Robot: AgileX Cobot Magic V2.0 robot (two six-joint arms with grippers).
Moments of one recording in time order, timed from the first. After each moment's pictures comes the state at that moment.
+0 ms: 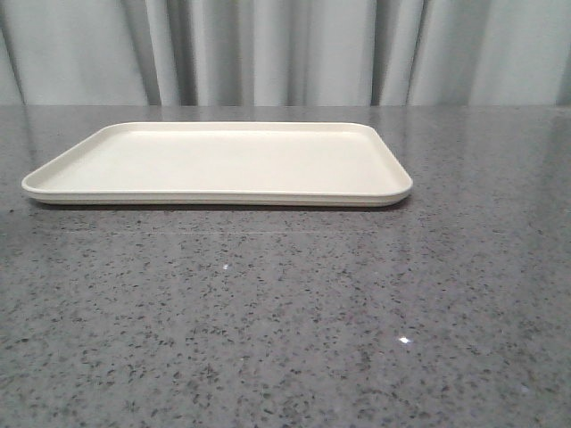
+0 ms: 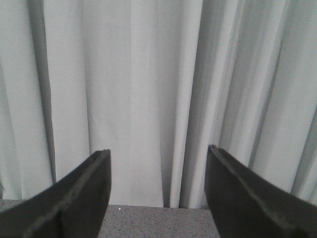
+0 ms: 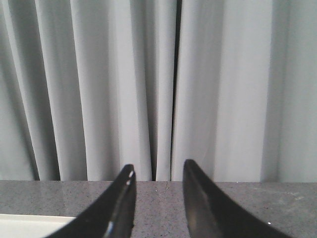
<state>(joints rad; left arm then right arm) 0.18 0.75 -1.19 -0.52 0.50 0.26 0.07 0.33 -0.50 0.73 0.06 -0.60</state>
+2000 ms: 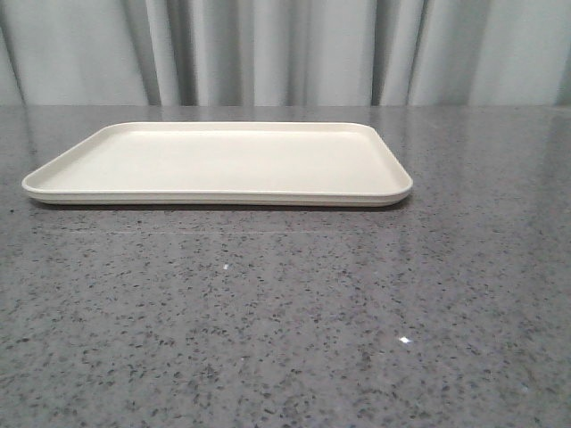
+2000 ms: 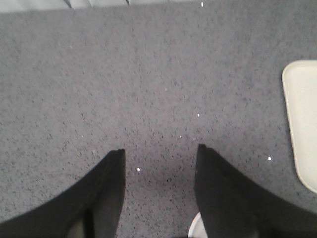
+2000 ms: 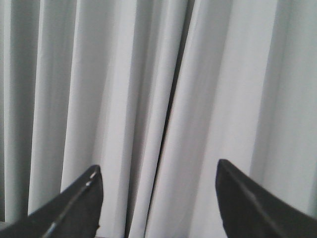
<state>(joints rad) 0.19 1.15 -1.54 0.00 1.26 0.10 0.07 0.52 -0.79 0.71 0.05 -0.74</state>
